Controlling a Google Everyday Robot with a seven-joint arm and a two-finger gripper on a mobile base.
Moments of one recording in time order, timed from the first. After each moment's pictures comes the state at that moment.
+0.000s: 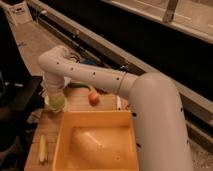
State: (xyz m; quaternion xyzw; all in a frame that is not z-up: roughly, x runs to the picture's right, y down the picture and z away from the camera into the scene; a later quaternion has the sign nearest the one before) arm -0.259 0.018 0.740 -0.22 -0.28 -0.36 0.86
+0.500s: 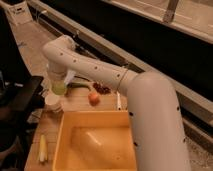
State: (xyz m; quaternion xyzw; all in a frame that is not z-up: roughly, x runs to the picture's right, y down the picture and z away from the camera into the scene) arm -0.262 -0.033 0.766 -0.16 -0.29 -0.34 0.88
